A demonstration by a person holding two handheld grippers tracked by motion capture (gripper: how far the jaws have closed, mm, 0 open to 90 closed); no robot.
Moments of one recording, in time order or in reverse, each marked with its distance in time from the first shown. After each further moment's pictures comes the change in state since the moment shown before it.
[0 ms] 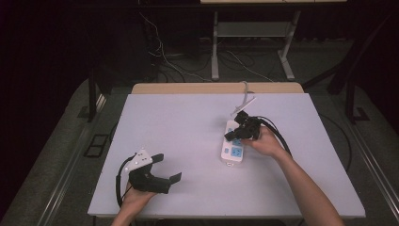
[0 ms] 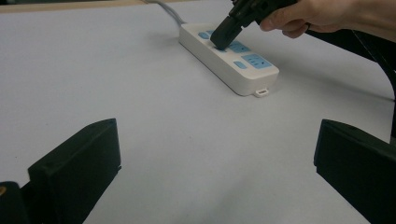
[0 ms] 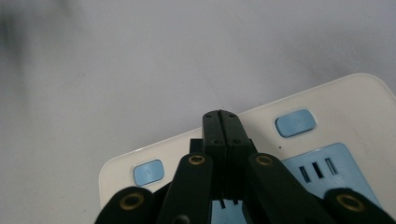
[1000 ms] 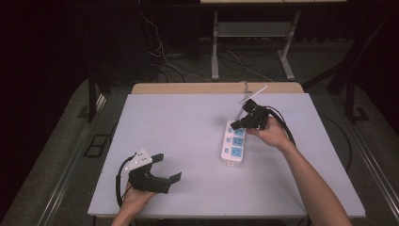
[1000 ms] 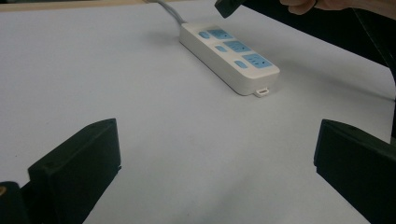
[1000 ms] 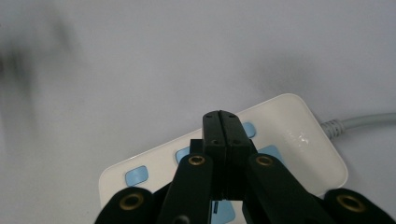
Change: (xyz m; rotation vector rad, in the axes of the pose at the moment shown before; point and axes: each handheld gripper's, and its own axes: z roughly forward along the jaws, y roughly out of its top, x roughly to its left) left arm 0.001 0.000 0.000 0.001 0.001 -0.001; right arm -0.016 0.012 -0.034 -0.059 -0.031 0.047
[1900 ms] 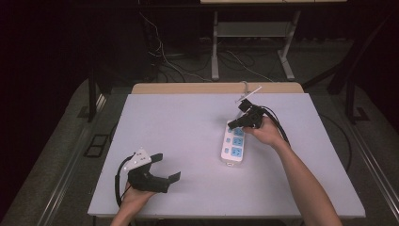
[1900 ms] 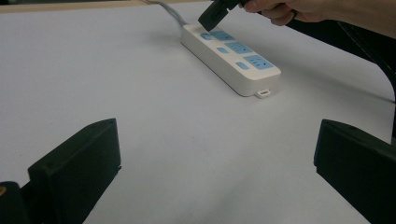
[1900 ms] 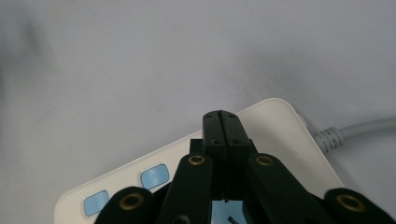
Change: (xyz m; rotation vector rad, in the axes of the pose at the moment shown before) left arm 0.001 0.000 -0.002 -0.003 0.001 -0.001; right arm -0.019 0.001 0.026 0.023 0.003 0.043
